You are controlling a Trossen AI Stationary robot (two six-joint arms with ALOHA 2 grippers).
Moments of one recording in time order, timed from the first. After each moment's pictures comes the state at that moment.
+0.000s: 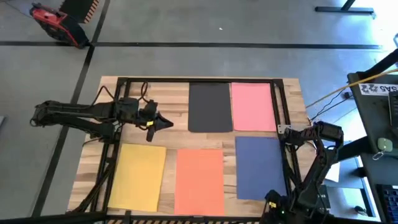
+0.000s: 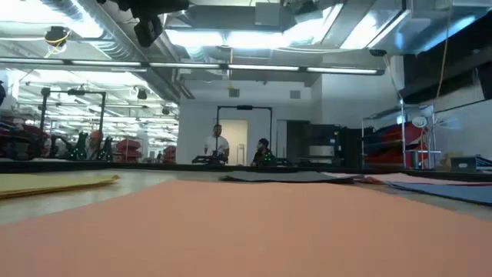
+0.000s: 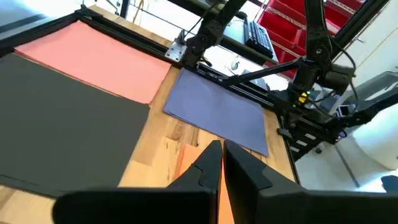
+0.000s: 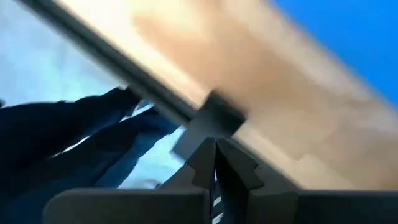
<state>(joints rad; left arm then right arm) 0.02 0.89 0.73 -0.12 0.04 -0.41 1.27 1.78 1.06 -0.51 0.09 2.25</state>
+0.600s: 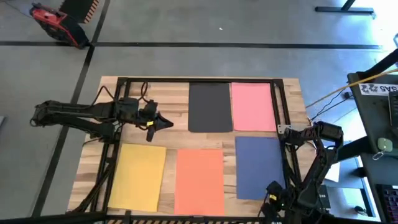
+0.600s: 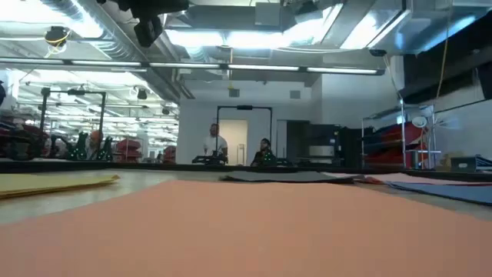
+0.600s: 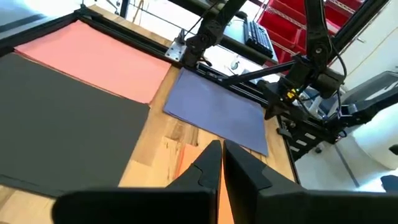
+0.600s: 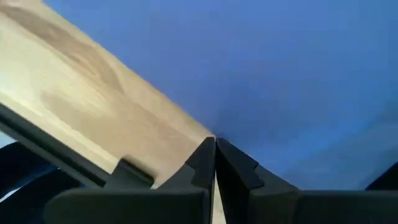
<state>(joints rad) 0.02 0.89 0.73 -0.12 0.04 -0.41 1.27 1.78 1.06 -0.74 0.07 2.26</state>
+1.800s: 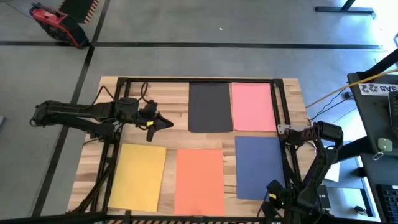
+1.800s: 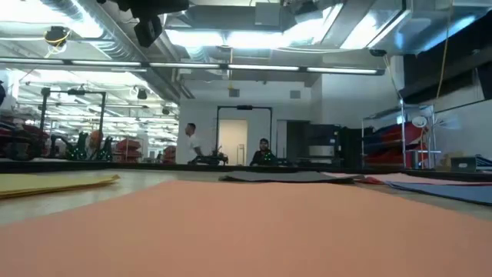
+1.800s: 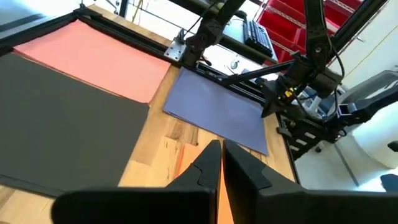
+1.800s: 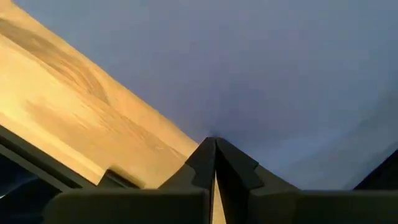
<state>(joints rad) 0.02 0.89 0.73 -0.13 0.04 -0.41 1.27 1.78 1.05 -0.79 0.07 2.24</state>
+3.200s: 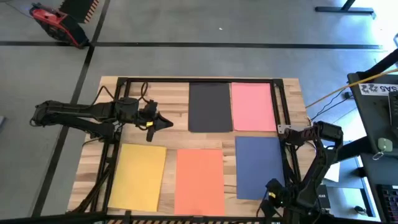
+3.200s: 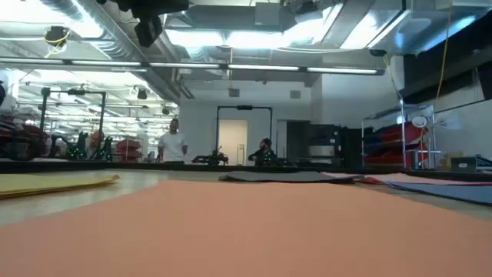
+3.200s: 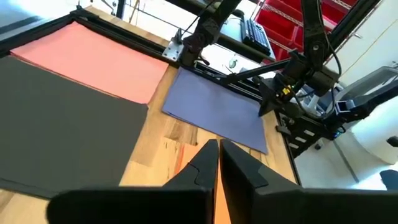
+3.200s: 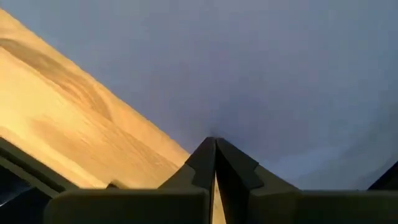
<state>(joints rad) 0.02 0.89 0.73 -0.12 0.04 -0.39 1.27 1.77 1.05 -0.80 0.08 2.24</state>
